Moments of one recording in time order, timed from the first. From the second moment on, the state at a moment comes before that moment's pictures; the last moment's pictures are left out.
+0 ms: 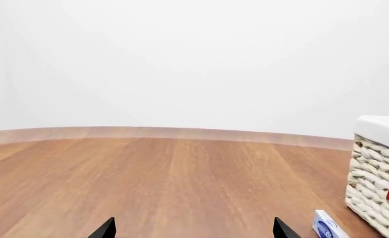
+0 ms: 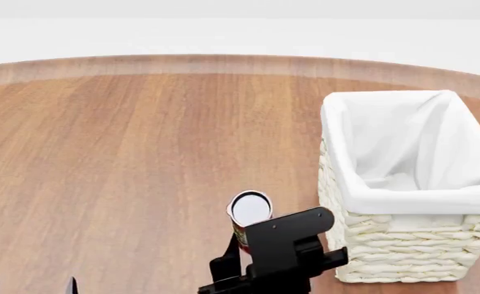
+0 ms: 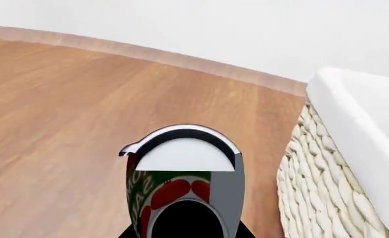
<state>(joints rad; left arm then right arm) 0.11 -0.29 0.21 0.18 -0.27 0.11 -0.26 0.50 0.24 -0.50 0.05 0.36 0.53 0.22</state>
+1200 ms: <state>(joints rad) 0.11 -0.30 0.21 0.18 -0.30 0.12 -0.28 1.40 0.14 -0.21 1.22 0.23 0.40 0.02</state>
